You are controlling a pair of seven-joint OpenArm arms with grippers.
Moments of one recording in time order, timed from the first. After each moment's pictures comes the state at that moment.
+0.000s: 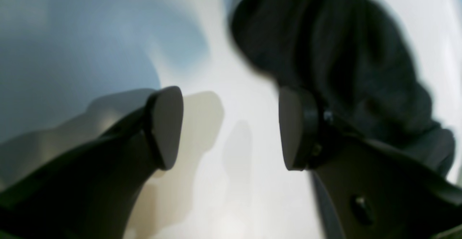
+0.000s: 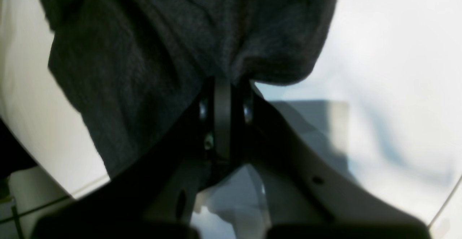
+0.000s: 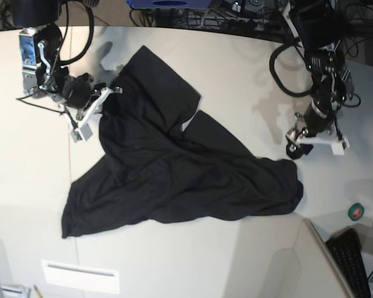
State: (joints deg) left arm -2.1 -8.3 -31.8 62.1 -35.4 -16.4 30.4; right arm -7.1 8.4 2.7 68.3 25.2 28.8 -38.4
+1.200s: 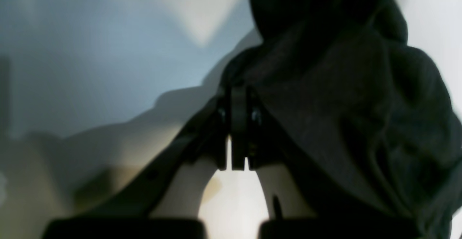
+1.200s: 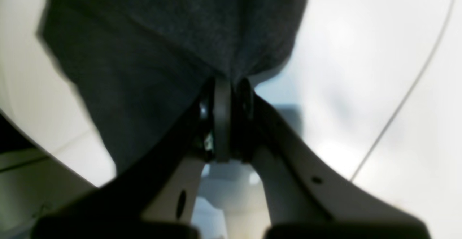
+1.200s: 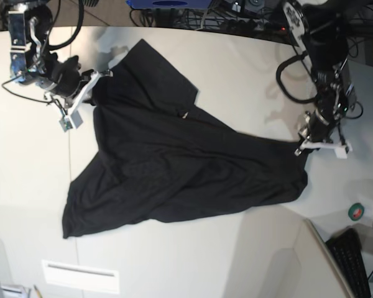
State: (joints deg) left arm -5.5 -12.5 -31.0 53.7 -31.6 -16.4 27.7; right arm -16.2 9.9 5.0 85.1 23.3 28.2 -41.5
